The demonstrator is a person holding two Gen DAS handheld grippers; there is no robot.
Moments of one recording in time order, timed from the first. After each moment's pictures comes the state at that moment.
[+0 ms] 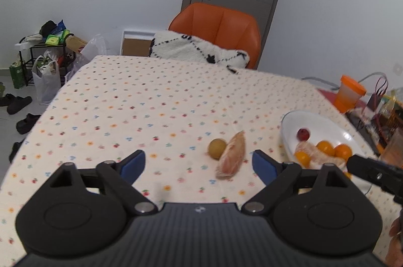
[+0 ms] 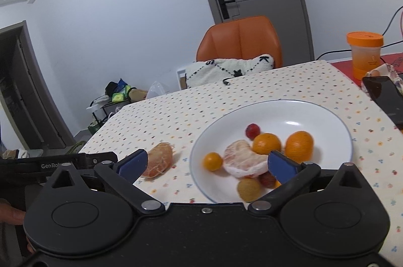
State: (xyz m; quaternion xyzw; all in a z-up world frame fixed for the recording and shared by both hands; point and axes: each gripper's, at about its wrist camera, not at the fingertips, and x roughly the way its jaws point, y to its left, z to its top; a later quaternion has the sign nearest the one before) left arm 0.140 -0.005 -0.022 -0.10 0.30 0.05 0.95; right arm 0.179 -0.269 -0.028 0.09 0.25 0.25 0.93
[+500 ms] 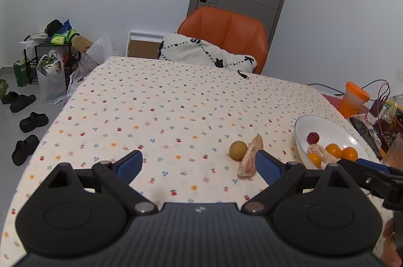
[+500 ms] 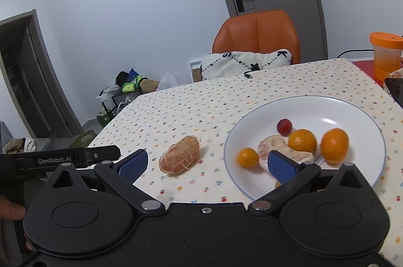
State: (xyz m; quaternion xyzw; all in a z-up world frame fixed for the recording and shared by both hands) left arm 0.124 0.025 -0.018 -0.12 0.28 0.05 0.95; right arm 0.180 -0.234 -0.027 0.08 0.26 0.27 0.92
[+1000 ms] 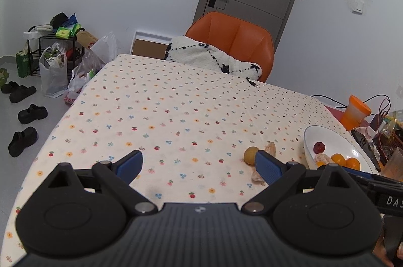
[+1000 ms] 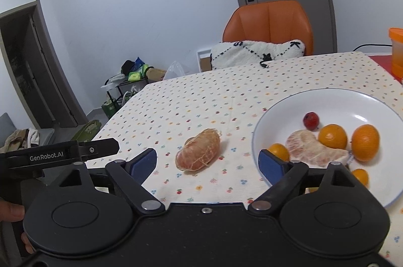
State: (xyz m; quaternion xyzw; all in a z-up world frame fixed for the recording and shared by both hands) left arm 0.119 0.053 -0.025 -0.15 0.27 0.06 0.95; right arm 0.187 -0.200 -0.032 0.07 0.28 0.29 0.91
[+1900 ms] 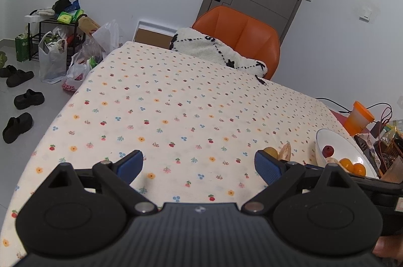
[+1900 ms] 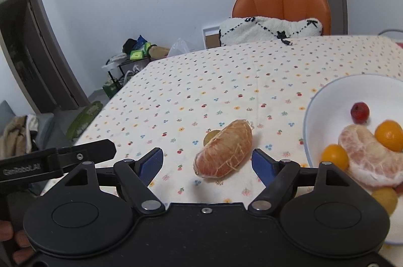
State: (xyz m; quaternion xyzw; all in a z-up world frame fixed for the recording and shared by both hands) left arm 0.129 0.081 -0.042 -0.18 0.28 0.05 0.94; right arm 0.217 -0.140 -0.051 0.04 0.33 0.29 0.90
